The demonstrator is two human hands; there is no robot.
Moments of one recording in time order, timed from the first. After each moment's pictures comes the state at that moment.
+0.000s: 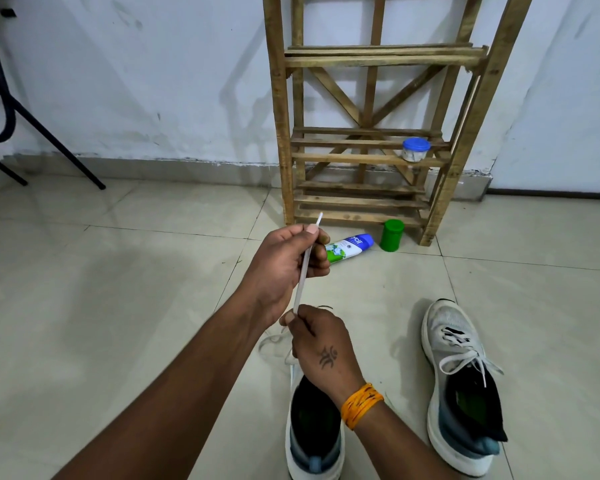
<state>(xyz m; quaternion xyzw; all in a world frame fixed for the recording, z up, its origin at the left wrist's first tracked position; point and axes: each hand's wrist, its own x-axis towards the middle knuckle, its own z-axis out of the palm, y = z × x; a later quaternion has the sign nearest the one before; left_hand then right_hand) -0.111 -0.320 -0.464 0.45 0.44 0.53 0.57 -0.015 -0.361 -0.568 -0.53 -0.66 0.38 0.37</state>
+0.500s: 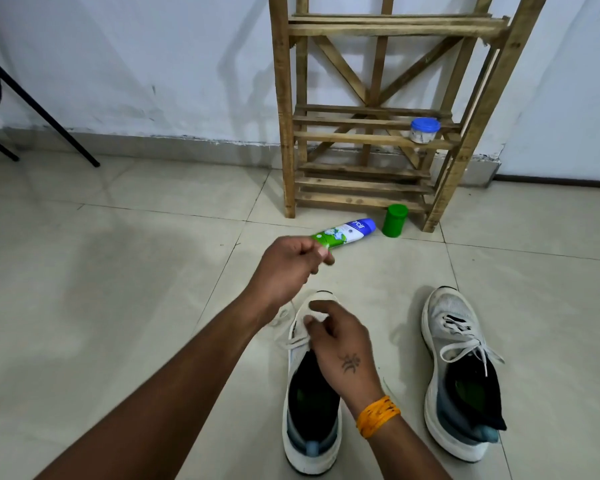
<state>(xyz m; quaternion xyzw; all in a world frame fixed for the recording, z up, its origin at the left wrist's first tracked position) -0.116 -0.314 -0.507 0.55 0.59 0.41 0.43 0.009 -0.371 -0.602 -0.58 -0.58 0.41 0.39</state>
